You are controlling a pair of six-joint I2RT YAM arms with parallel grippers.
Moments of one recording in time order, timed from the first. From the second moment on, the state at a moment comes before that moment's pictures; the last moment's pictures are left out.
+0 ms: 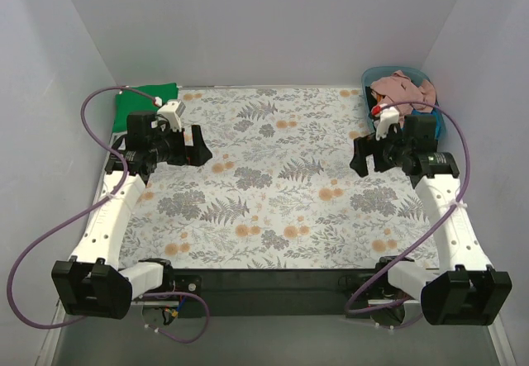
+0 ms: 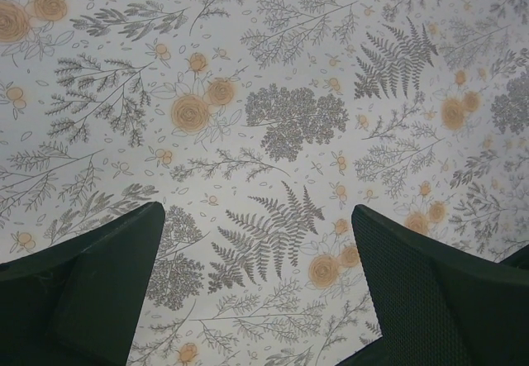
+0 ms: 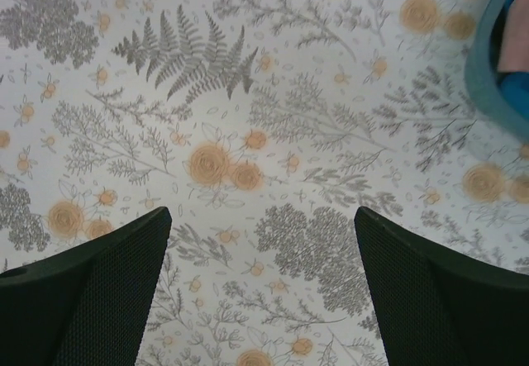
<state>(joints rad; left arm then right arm) -0.09 1.15 1.07 -0.60 0.40 -0.10 0.03 1.05 0.99 -0.72 -0.40 -0.25</state>
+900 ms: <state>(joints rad) -0.09 1.30 1.20 -0.64 0.48 -0.11 -0.25 2.26 2.17 -0.60 -0.33 -0.25</state>
